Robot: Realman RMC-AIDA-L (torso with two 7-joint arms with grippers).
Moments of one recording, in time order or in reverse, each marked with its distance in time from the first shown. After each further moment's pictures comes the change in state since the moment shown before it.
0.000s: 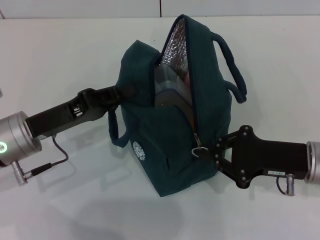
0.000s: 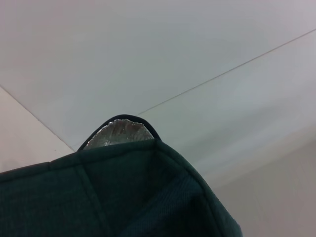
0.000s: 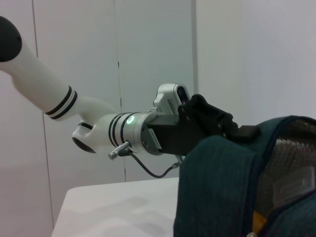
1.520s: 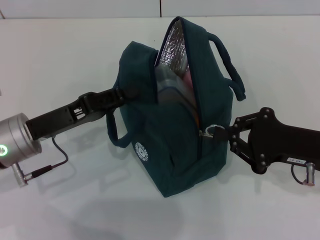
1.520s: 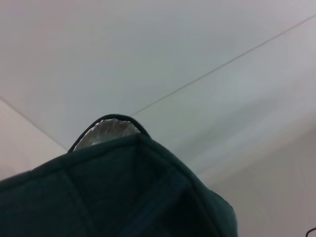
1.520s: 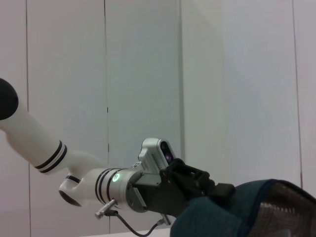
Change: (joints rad) left arm 0.004 0.000 0.003 0.000 0.003 0.006 0.058; right arm -0.030 -0.012 0.093 -0.007 0.047 -0.123 -0.015
